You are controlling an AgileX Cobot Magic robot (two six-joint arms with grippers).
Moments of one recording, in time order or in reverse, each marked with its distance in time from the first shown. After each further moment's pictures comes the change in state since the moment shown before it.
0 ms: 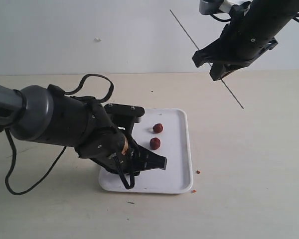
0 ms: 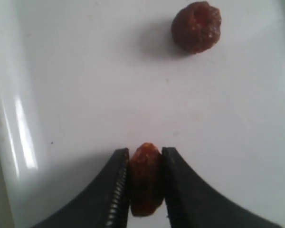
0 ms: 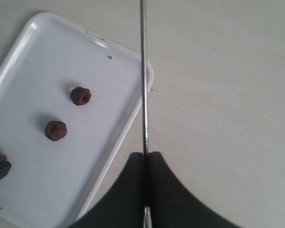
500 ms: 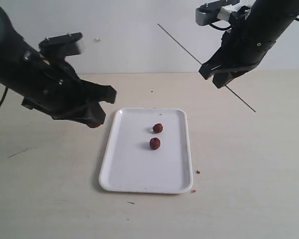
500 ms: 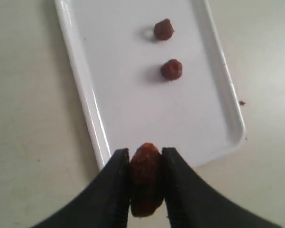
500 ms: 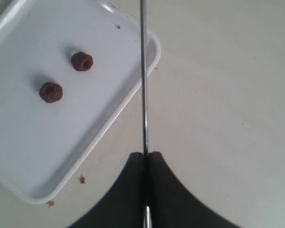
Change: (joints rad) left arm 0.297 -0.398 -0.012 -0.707 0.330 0.843; right arm 0.000 0.000 0.000 -0.008 0.075 -0.176
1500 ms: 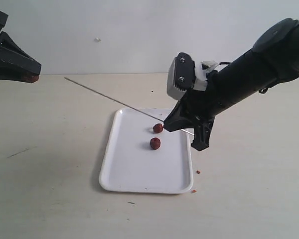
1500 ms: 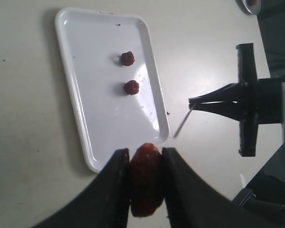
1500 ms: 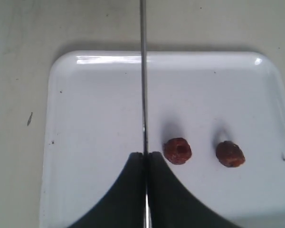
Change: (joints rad) left arm 0.587 0.013 -0.157 -0.563 0.550 0.521; right arm 0.053 0.049 0.341 0.775 -0.225 -1.421
